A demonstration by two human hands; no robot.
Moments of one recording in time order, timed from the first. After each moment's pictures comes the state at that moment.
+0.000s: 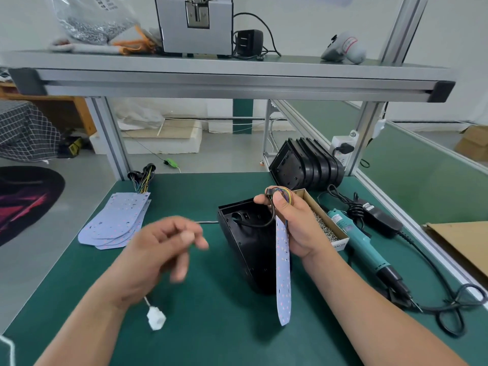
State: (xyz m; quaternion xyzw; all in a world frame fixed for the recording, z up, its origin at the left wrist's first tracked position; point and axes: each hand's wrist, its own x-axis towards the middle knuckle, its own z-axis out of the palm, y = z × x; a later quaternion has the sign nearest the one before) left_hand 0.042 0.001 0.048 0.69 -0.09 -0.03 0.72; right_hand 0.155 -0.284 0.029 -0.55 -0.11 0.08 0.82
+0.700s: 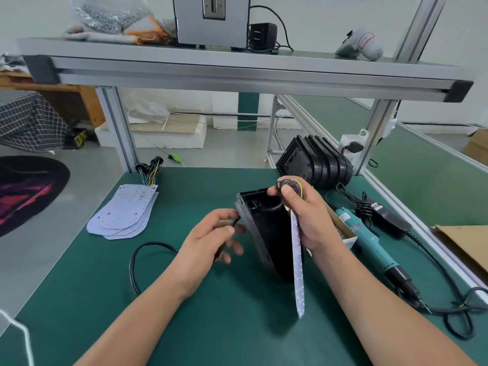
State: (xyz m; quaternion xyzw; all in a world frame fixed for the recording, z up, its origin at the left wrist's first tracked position) left_hand 0.058 -0.062 0.027 0.68 -0.04 0.00 0.73; right_hand 0.157 -0.284 0.037 -0.59 -0.14 0.00 0.79
